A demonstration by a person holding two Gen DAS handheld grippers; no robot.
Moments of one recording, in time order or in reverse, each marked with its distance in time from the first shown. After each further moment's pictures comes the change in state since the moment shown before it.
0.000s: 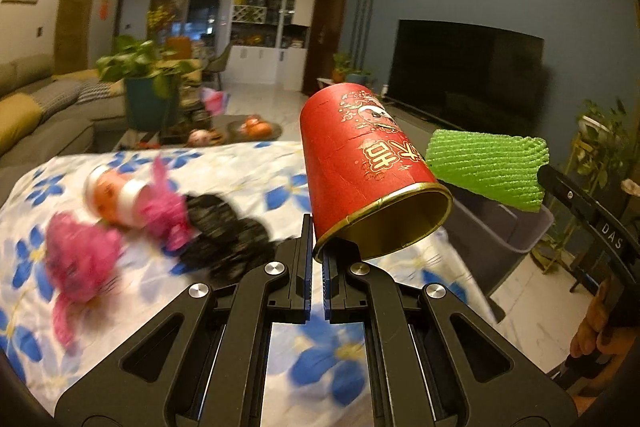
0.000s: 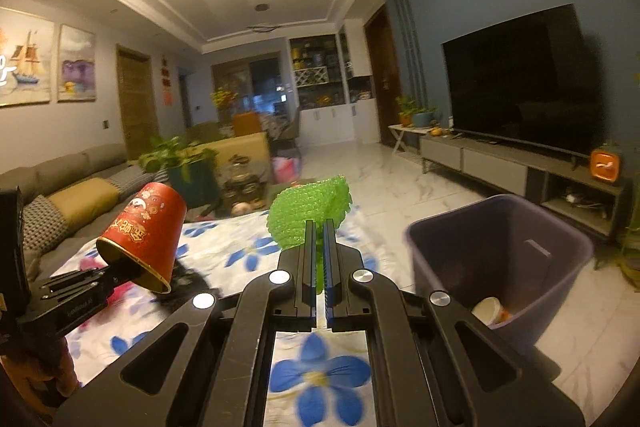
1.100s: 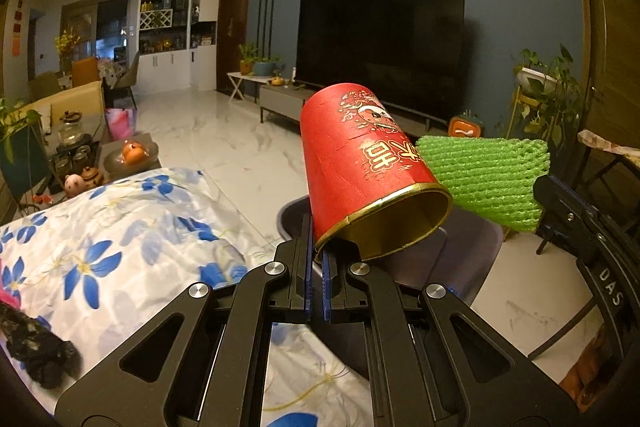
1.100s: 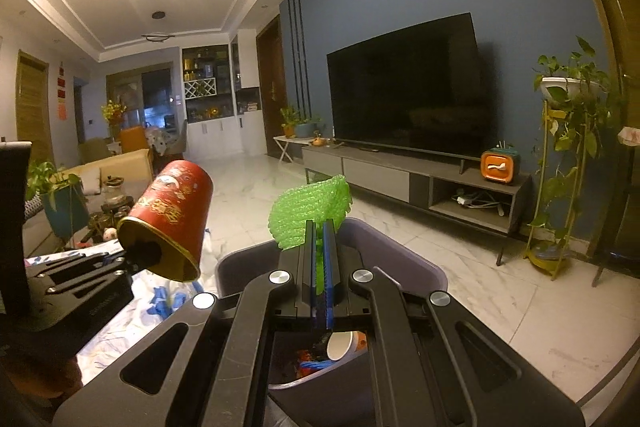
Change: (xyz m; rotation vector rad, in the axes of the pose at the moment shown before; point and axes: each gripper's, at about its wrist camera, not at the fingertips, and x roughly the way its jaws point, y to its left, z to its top) left arm 0.138 -0.188 0.037 0.183 0.061 -0.244; right arm 0.003 -0.116 0.000 0.045 -0.038 -0.417
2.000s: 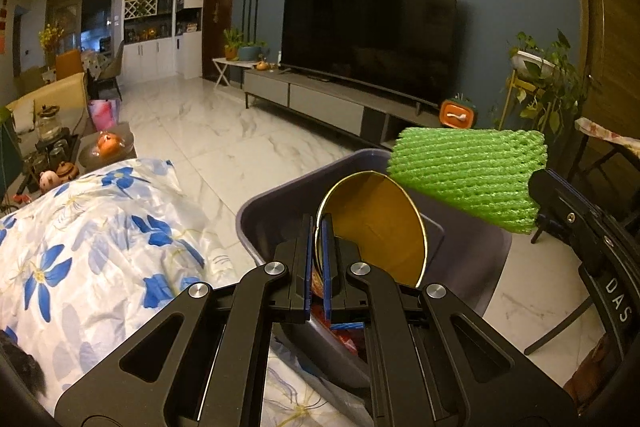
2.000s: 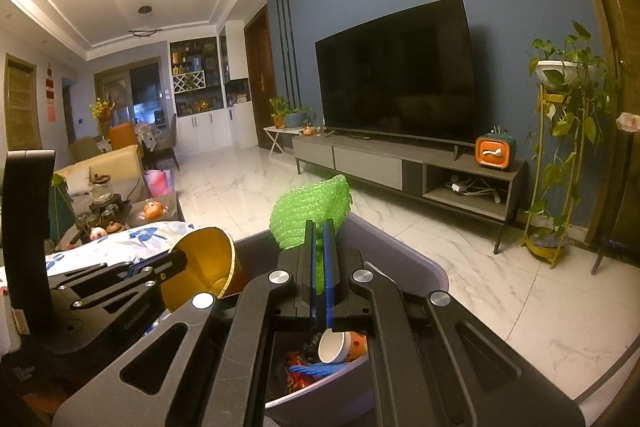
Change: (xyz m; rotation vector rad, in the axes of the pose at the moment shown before) left arm 0.059 -0.022 -0.001 0.013 0.060 -0.046; right arm 0.032 -0.014 0.003 0.029 0.044 -0.021
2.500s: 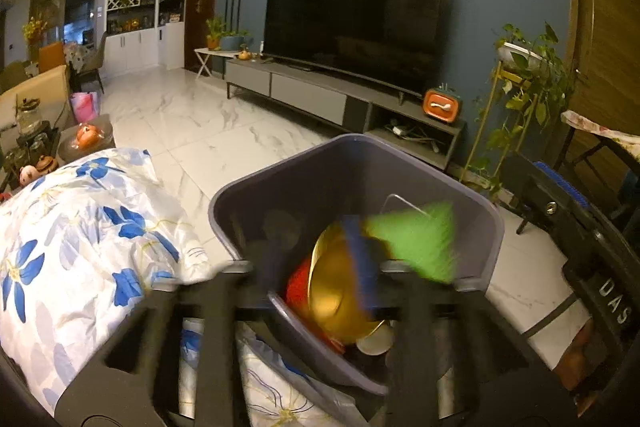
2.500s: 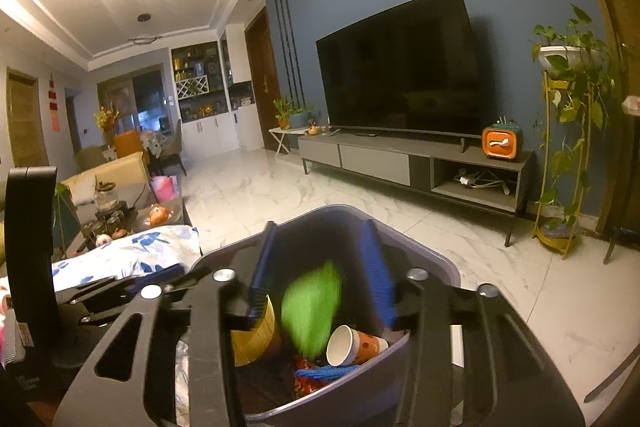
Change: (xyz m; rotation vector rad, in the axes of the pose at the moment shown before) left arm 0.014 -0.003 -0.008 -0.001 0.023 -0.065; right arm 0.013 -0.017 -0.004 0.046 -0.005 0.023
